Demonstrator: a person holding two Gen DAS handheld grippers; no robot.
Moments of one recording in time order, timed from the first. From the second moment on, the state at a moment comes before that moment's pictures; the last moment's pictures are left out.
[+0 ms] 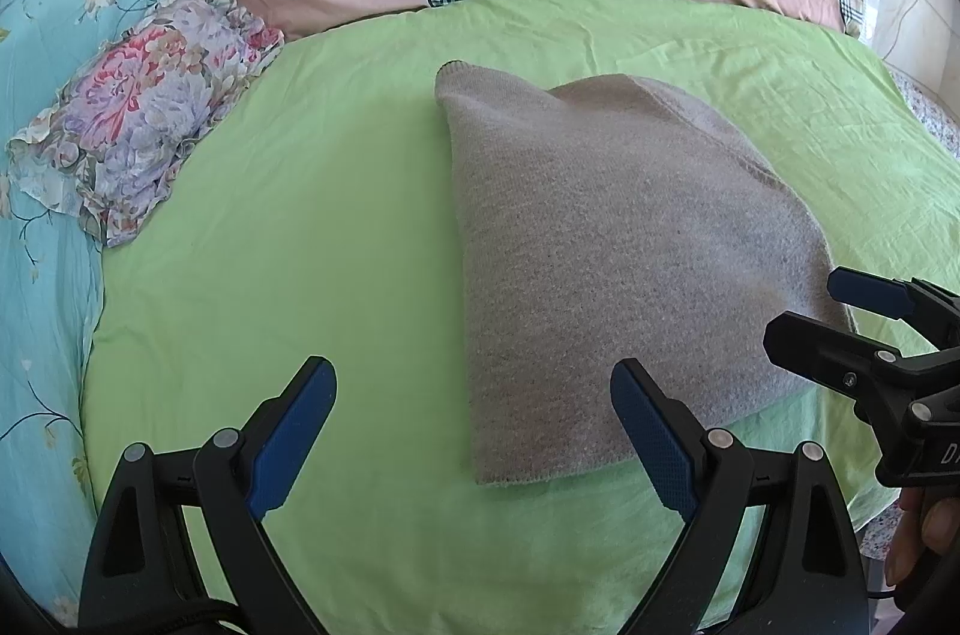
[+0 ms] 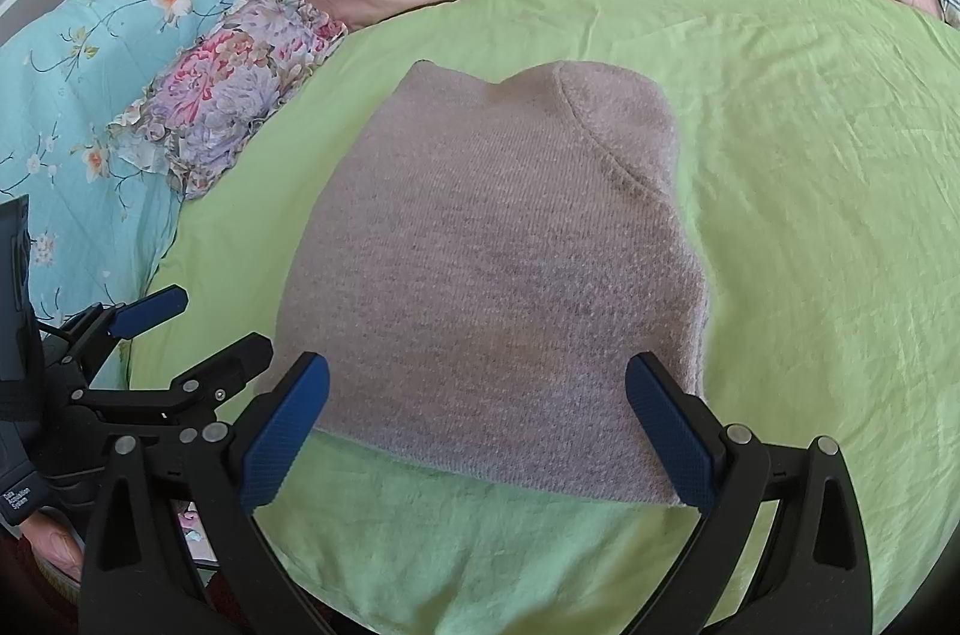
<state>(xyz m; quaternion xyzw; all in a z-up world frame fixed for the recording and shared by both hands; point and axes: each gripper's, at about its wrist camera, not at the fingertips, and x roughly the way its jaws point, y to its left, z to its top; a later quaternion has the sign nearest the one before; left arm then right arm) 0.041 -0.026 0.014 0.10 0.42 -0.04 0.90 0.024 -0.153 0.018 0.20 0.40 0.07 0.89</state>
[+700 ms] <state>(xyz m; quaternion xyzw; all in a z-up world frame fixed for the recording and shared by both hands) 0.069 -0.022 0.024 0.09 0.42 -0.03 0.90 0.042 -0.176 0.025 0.19 0.39 0.07 0.90</state>
